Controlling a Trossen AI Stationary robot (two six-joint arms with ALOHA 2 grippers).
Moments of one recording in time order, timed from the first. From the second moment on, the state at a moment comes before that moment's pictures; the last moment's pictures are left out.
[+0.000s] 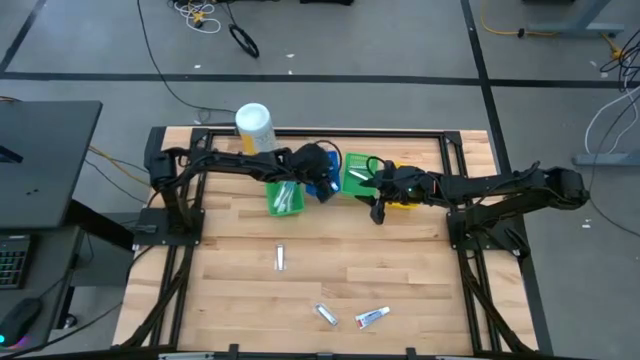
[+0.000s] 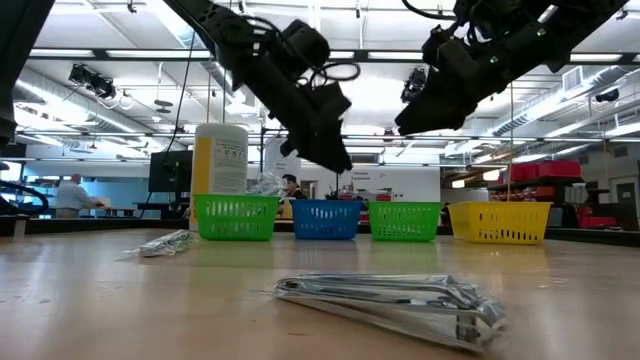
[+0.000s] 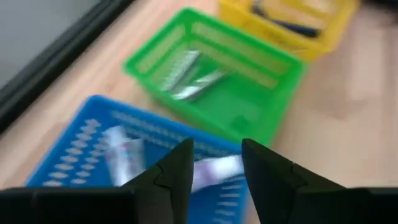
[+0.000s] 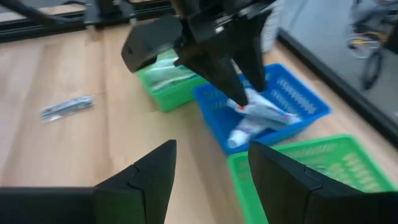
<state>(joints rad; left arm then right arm) 0.26 1.82 1.19 -0.07 -0.10 -0.15 -0.12 1.18 0.61 0.06 0.13 0.10</state>
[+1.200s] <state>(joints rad) -0.30 1.64 1.20 -0.78 -0.47 -0.71 0.29 1.30 0.72 0.29 0.03 0.18</state>
